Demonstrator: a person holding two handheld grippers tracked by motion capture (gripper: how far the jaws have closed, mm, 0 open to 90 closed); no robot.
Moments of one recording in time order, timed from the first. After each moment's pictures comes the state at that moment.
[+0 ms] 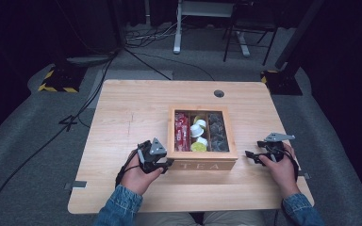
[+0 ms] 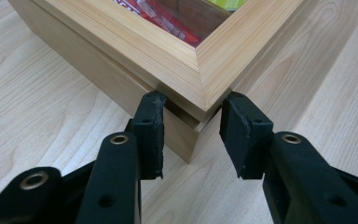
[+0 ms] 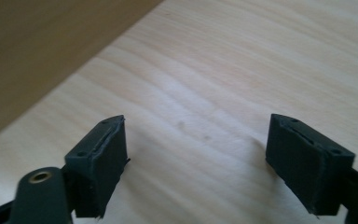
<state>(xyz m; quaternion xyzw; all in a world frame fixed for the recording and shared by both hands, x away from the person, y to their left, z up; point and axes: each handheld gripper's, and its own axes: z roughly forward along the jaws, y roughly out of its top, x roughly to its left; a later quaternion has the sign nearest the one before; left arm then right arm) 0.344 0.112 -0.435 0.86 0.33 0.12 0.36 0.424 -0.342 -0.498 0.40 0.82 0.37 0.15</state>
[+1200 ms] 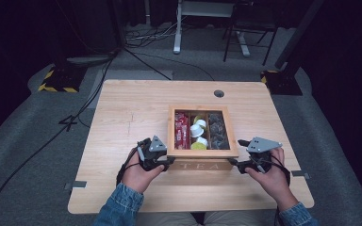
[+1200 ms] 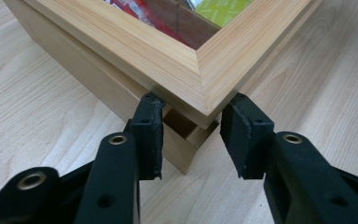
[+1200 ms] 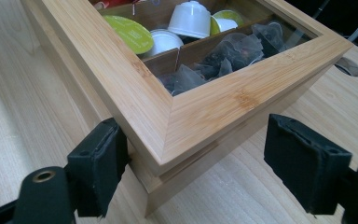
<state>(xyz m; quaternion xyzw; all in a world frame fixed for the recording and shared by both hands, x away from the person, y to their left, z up) 0.348 0.111 -0.429 0.86 0.34 0.11 0.38 0.369 -0.258 -0.433 0.24 0.86 0.40 0.21</state>
